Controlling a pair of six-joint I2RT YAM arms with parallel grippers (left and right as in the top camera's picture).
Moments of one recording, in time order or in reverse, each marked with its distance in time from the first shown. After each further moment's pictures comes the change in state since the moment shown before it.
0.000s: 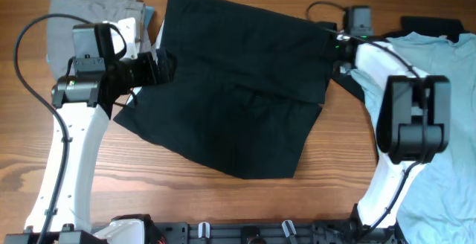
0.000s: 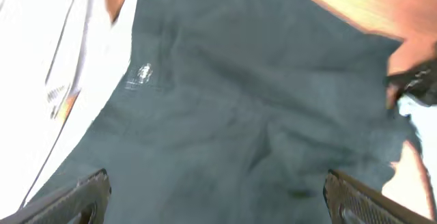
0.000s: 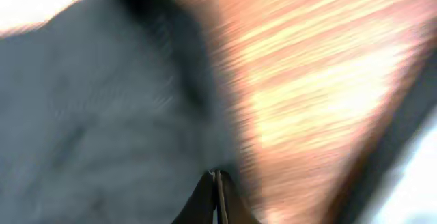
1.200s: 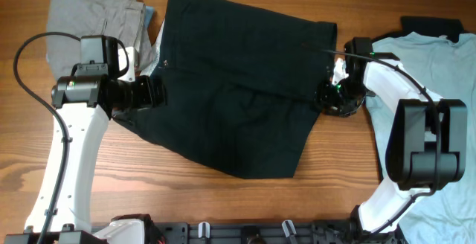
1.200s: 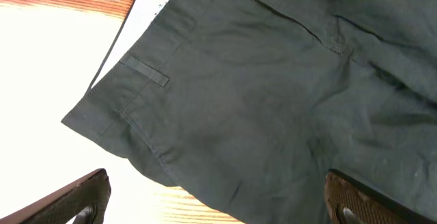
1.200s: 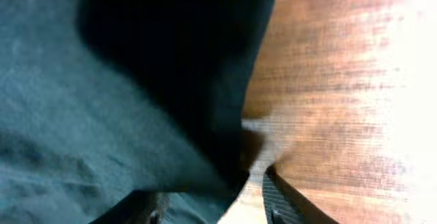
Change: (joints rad) left arm 0.000 0.000 -0.001 -0.278 -0.187 0.003; right arm 0.041 -0.213 -0.227 -0.503 -0.273 -0.212
